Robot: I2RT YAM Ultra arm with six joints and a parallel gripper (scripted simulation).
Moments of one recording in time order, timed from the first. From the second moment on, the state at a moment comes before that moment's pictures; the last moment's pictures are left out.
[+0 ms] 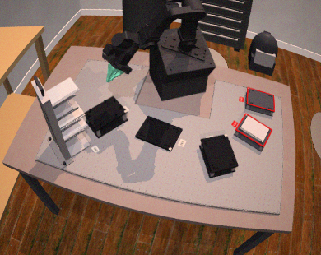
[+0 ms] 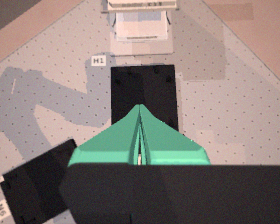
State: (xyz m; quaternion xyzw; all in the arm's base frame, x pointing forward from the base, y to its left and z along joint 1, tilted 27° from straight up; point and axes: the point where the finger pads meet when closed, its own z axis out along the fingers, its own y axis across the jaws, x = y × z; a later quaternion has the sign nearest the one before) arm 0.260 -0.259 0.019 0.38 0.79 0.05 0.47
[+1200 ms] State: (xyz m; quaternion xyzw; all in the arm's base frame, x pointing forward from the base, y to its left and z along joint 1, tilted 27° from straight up) arm 0.234 -0.291 0.089 0.36 0.79 0.04 0.49
